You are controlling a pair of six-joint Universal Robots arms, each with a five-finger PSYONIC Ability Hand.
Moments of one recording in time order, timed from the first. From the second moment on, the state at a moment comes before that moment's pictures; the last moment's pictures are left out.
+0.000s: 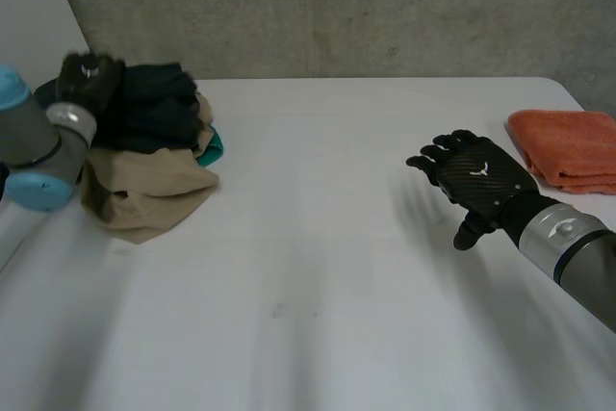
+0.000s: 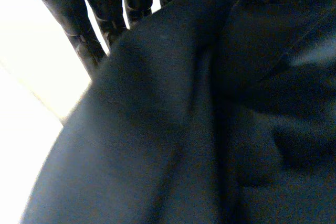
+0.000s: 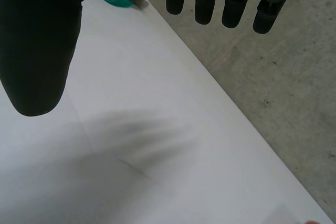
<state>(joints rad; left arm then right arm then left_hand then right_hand) 4.65 -2.50 -0.78 3.39 -1.39 3.56 1.74 -1.34 1.79 -0.20 1.07 2.54 1.03 1.18 1.15 1.19 0.93 0.22 0.21 0.21 0.21 0.04</state>
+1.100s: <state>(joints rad) 4.16 -1.80 -1.69 3.26 -1.44 3.31 1.71 -1.47 1.71 0.32 1.28 2.70 0.19 0.21 0.21 0.20 0.04 0.22 0.21 0.21 0.21 0.04</state>
